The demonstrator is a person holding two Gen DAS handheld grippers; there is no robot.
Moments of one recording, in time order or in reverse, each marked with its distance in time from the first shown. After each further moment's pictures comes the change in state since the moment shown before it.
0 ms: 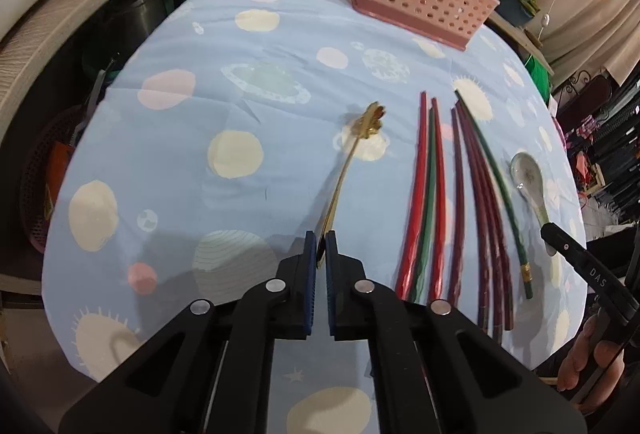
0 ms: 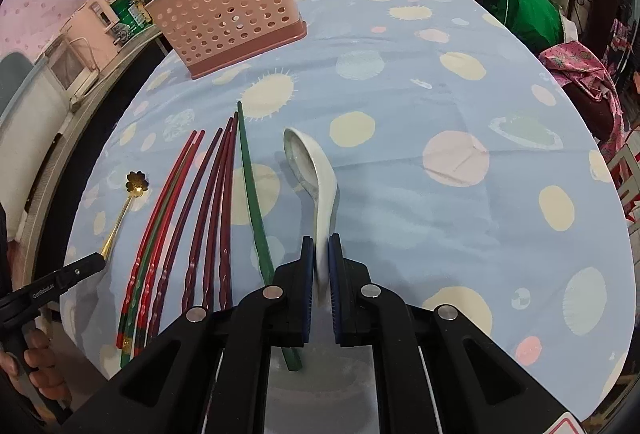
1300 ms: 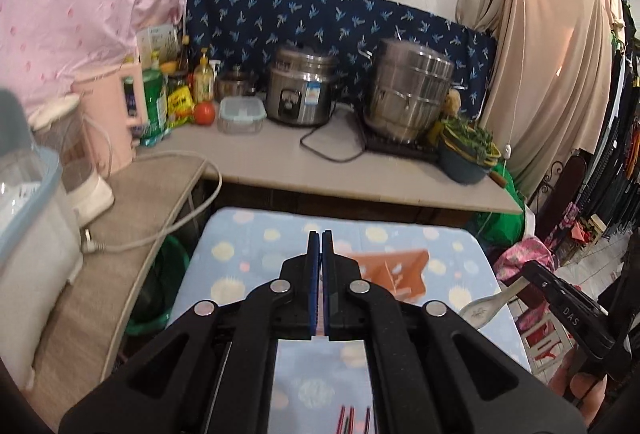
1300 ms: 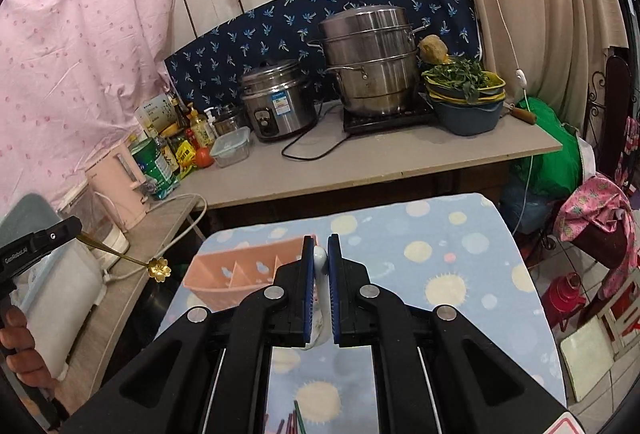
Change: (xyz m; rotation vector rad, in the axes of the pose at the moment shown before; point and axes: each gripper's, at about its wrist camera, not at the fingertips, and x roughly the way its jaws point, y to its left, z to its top) left arm -0.137 -0.109 0.257 0.161 -0.525 -0.003; right arm -0.077 0.036 0.250 -0.011 -0.439 0.090
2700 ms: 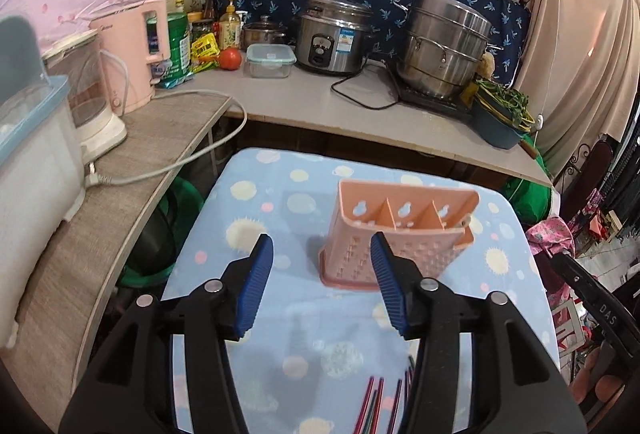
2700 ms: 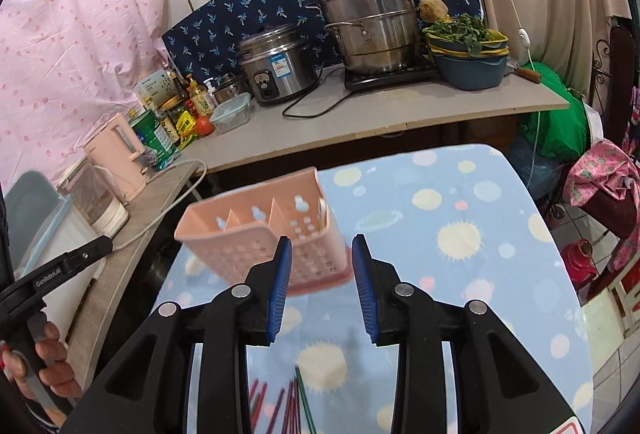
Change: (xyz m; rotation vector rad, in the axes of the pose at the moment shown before) left arm 0.032 0.028 -0.075 -0.064 0.146 0.076; right arm 0.007 -0.008 -0.061 0.023 0.109 0.015
